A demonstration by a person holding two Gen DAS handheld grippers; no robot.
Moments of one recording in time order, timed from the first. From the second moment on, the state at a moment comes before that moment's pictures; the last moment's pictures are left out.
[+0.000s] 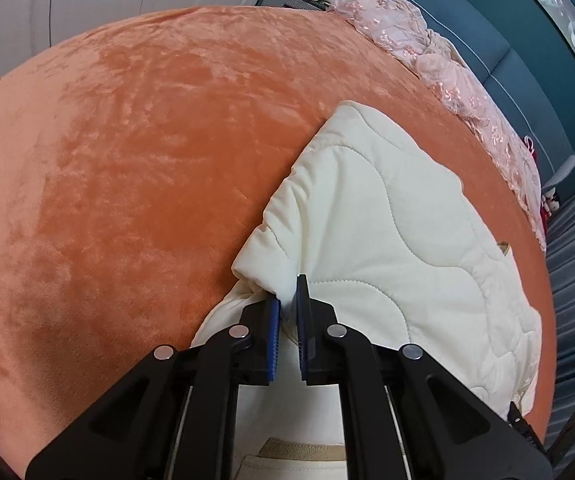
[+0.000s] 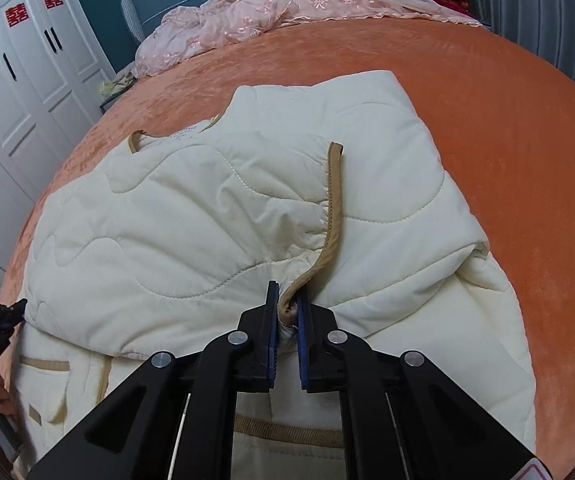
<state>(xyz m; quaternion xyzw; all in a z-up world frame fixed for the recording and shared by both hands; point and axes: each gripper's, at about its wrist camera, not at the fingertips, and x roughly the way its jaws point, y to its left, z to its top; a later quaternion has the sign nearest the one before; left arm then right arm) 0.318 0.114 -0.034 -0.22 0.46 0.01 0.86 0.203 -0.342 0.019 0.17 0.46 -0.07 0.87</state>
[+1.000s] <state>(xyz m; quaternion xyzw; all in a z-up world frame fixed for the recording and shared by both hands) 0.320 0.006 -0.037 -0.01 0.42 -0.04 0.90 0.241 -0.261 0.012 0.10 0.45 -0.01 0.89</state>
